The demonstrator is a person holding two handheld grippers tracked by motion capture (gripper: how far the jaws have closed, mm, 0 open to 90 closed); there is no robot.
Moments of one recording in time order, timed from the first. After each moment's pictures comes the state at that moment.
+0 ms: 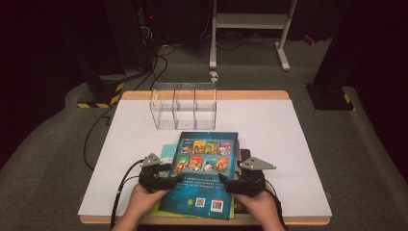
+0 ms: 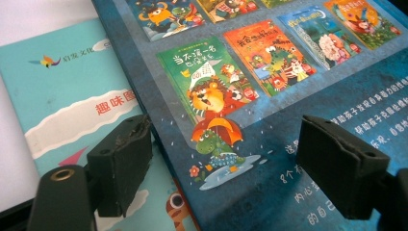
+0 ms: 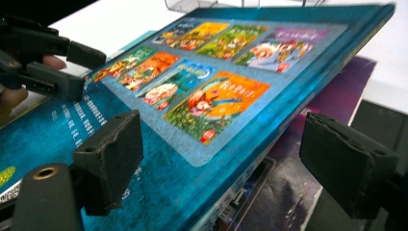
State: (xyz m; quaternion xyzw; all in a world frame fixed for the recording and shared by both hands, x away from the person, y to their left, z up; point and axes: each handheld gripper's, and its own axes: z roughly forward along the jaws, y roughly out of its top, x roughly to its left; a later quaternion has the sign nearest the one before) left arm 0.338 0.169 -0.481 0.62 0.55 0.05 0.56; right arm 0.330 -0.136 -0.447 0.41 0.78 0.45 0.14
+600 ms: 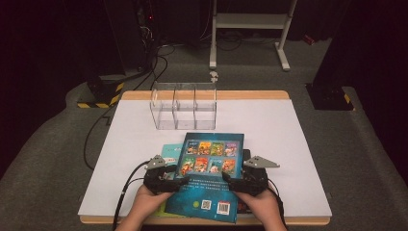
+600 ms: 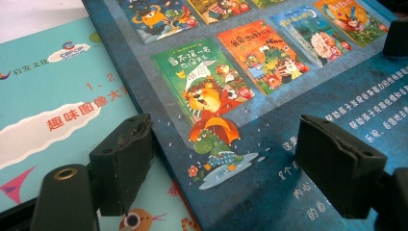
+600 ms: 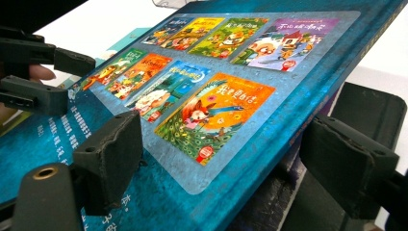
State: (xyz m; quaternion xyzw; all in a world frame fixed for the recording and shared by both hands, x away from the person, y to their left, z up) left arm 0.332 0.155 -0.479 0.63 0.53 0.05 0.57; right arm 0.333 -0.145 -0.449 0.43 0.77 0.45 0.13
